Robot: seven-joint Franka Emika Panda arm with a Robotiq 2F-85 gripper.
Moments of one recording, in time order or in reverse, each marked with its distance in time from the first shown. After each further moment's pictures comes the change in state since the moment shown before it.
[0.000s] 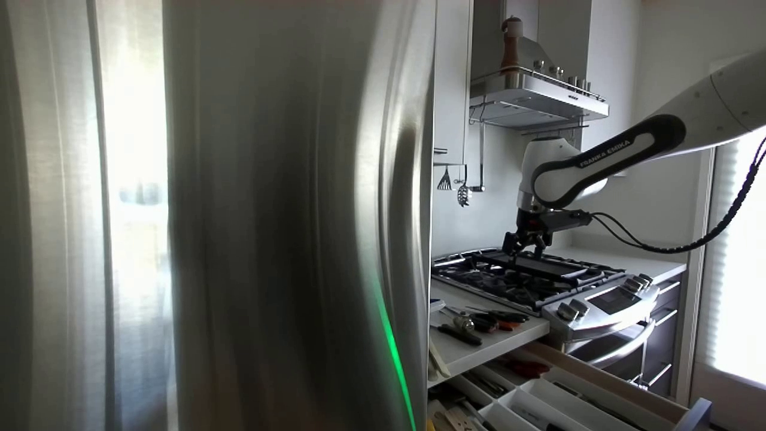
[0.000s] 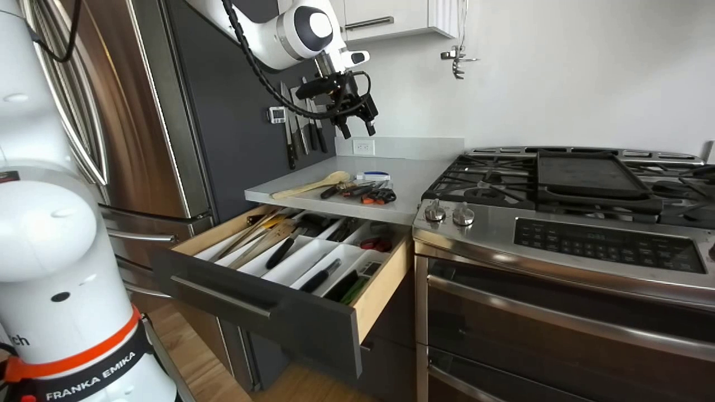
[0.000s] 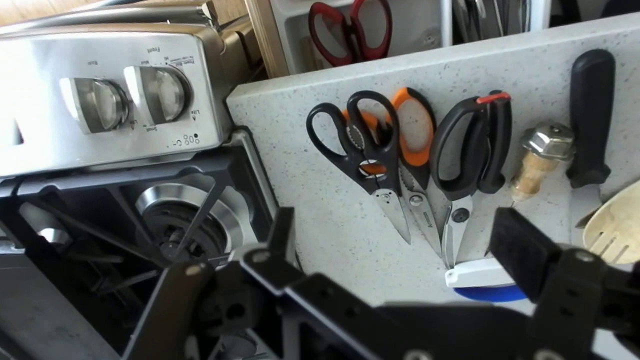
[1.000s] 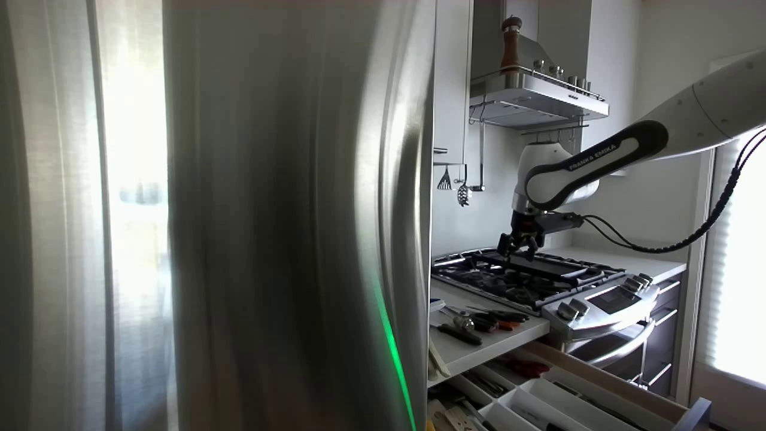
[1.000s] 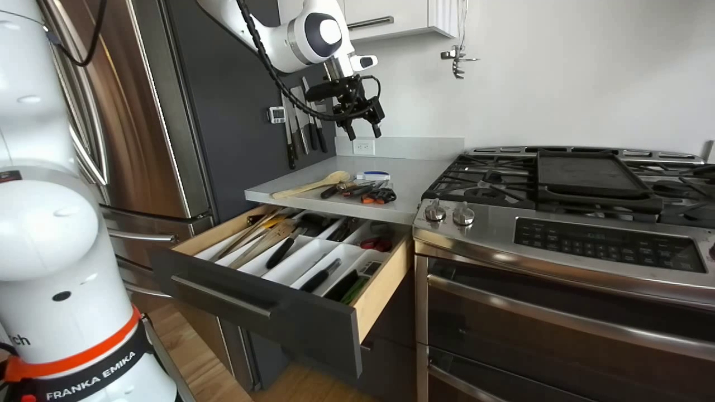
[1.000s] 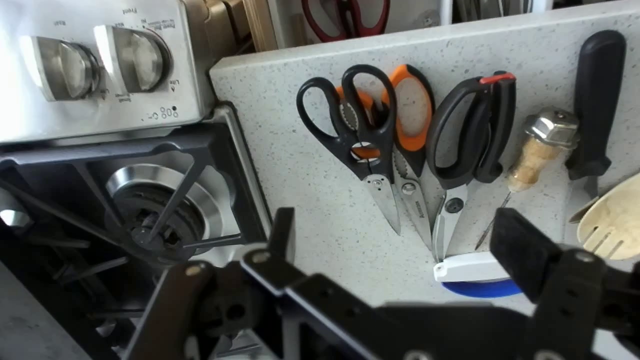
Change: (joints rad) arm 0.014 0.076 -0.027 0.065 0.036 0.025 -0.087
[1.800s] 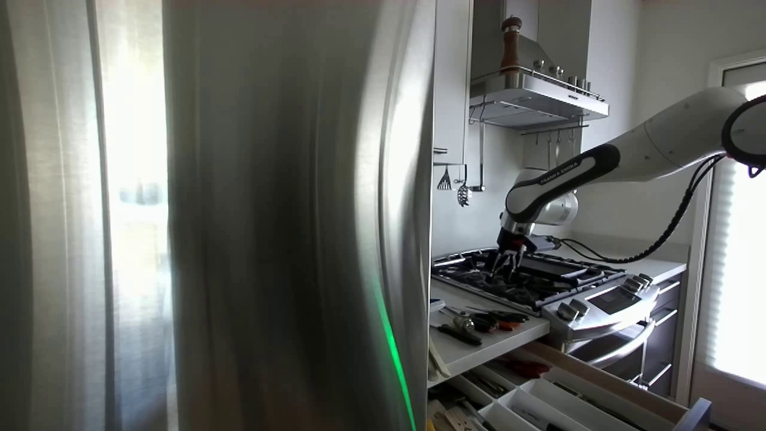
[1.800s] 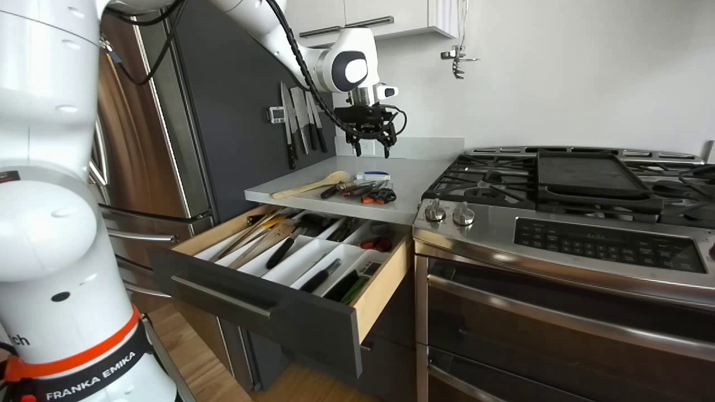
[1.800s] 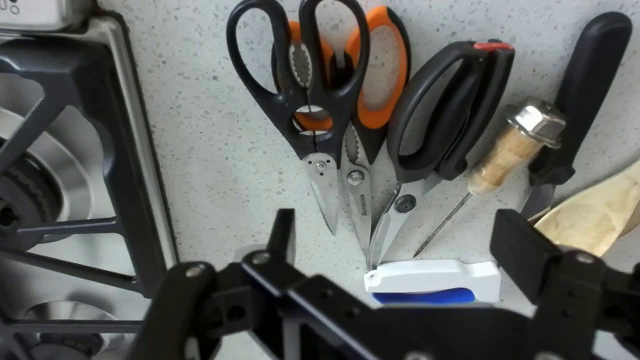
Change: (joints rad) arm -0.013 0.220 -0.015 0.138 0.279 0.080 -0.423
